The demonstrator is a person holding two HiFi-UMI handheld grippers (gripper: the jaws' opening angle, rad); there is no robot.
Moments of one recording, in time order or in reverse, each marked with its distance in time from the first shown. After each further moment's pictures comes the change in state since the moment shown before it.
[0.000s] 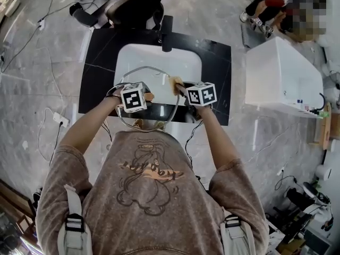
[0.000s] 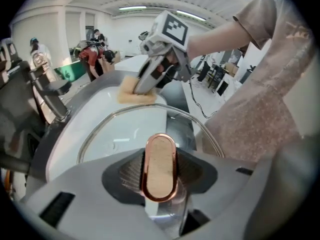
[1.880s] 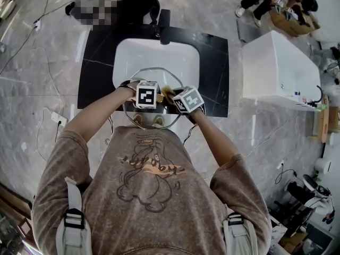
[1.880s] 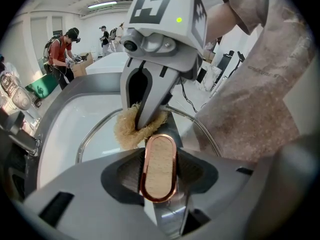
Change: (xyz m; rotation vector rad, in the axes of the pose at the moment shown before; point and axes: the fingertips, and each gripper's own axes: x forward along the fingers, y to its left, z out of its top) left arm 0.036 -0.040 0.026 0.227 0.070 -0.138; right arm 0.008 0.053 -0.066 -0.234 0.234 -0.041
